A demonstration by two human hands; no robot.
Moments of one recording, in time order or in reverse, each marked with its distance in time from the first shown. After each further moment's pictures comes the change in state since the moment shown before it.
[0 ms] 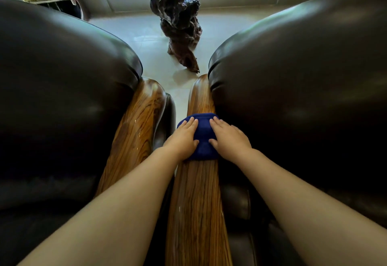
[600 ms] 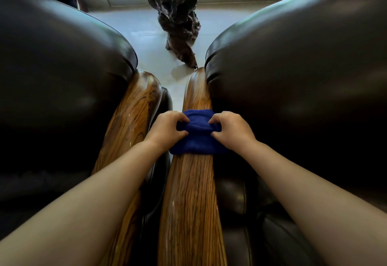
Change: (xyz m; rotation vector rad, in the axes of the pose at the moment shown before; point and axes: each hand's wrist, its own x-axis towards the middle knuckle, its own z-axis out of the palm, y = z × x) left_hand -0.015 -0.012 -0.016 -0.186 0.307 0.107; right_hand -0.012 0.015 -0.013 0.259 0.202 -0.032
